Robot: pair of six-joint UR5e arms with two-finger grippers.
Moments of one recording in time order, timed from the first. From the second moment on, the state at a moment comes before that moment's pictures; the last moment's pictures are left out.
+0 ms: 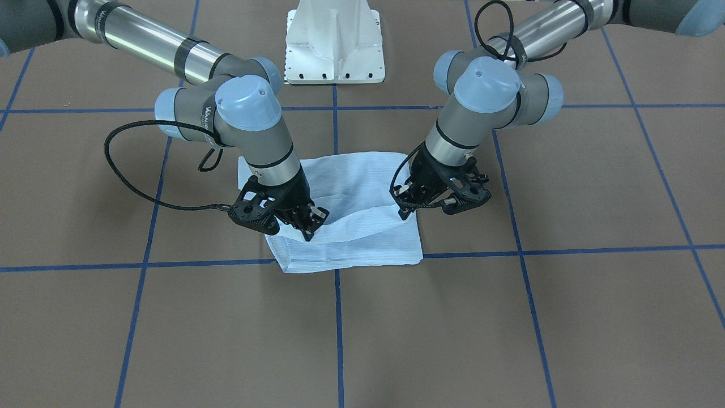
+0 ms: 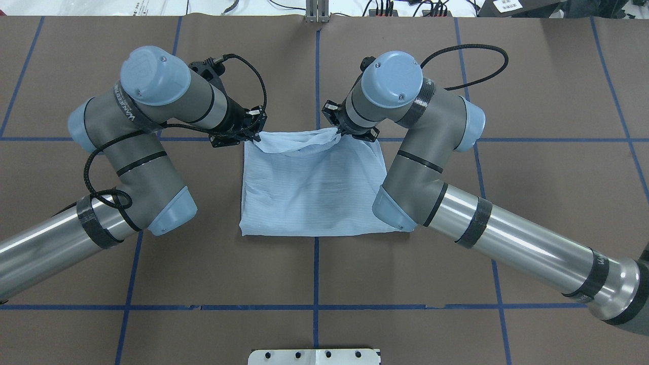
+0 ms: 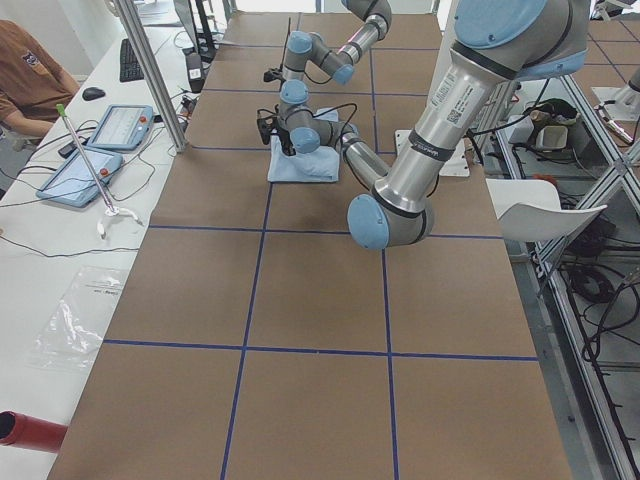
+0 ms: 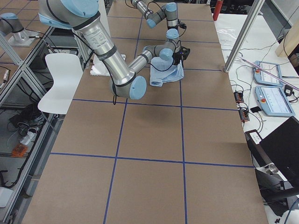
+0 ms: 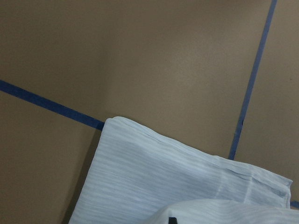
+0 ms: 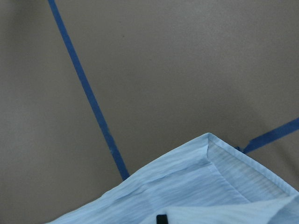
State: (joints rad) left arm -0.71 -2.19 -1.55 -2.01 -1.97 -1.60; right arm 0.64 -0.80 1.40 -1.20 1.83 1.67
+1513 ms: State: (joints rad) left arm -0.92 -1.93 -1.77 -1.99 -2.00 -1.21; right arm 0.93 -1.00 1.49 -1.30 2.01 1.05
